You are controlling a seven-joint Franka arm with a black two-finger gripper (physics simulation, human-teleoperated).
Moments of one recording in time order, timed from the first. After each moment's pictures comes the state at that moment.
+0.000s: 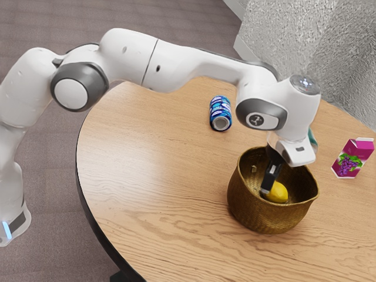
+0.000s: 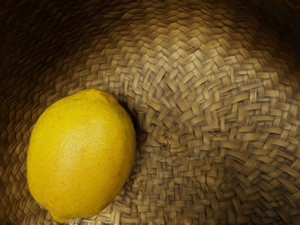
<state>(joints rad) -0.22 0.49 -0.15 -1.23 0.22 1.85 0.31</state>
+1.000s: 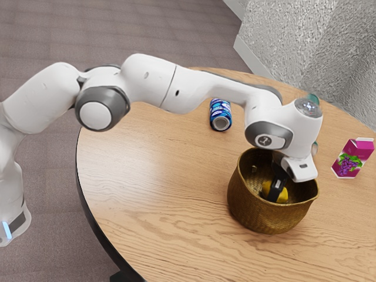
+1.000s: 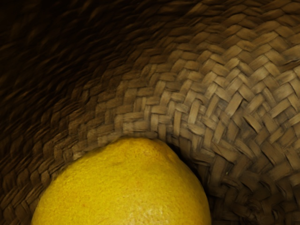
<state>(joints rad) -0.20 0.70 -0.15 -1.07 0.22 1.90 0.36</state>
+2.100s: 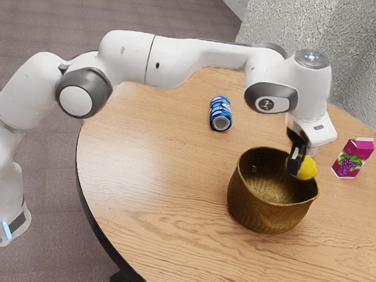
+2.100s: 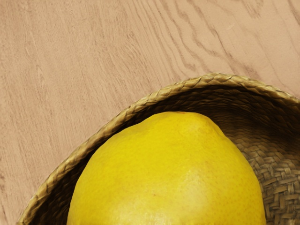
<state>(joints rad) -0.25 0.54 -0.15 -1.02 0.27 1.90 0.36</state>
